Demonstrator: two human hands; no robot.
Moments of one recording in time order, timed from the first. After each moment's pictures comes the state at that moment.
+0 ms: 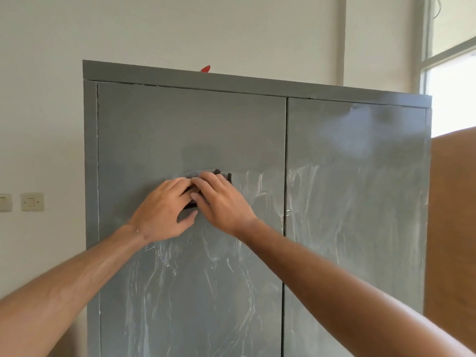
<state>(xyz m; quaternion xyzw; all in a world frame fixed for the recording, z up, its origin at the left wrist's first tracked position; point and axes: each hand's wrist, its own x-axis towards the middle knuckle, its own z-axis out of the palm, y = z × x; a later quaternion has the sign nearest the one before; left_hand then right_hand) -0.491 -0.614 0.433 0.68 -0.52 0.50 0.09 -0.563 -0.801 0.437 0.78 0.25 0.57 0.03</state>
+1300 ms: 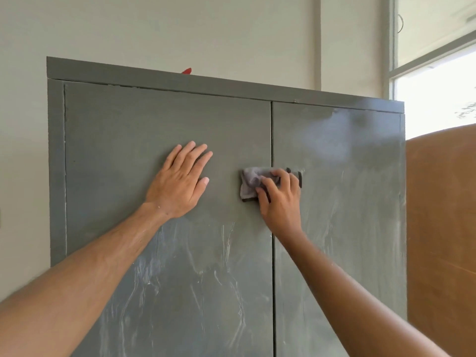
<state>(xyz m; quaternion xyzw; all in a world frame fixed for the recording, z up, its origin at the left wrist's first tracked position) -0.478 -0.689 0.488 0.68 -0.41 0.60 0.05 -0.592 -0.935 0.426 0.71 -0.04 0.70 0.04</state>
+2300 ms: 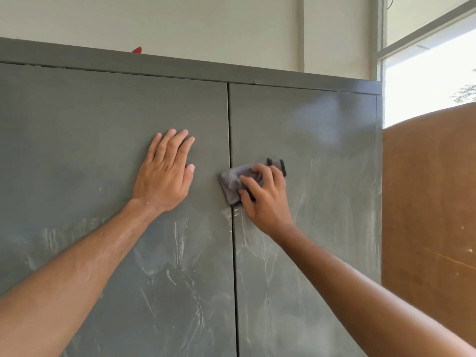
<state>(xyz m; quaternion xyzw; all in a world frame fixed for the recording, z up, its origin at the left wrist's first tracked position) -0.510 -0.776 0.486 0.67 -0.37 0.63 0.10 -0.623 -1.010 0.416 0.74 0.02 0.67 0.07</state>
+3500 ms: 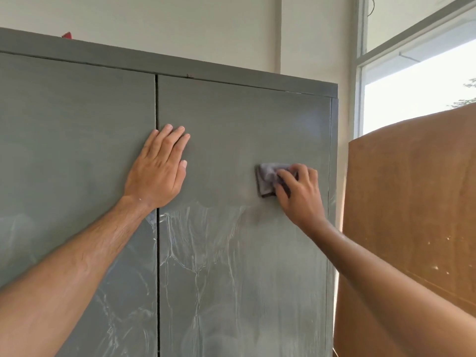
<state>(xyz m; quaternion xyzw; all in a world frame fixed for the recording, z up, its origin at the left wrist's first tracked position) -0.550 -0.917 0.486 0.66 -0.37 0.65 0.08 -0.715 -1.227 0.430 0.77 -0.04 0.64 0.07</state>
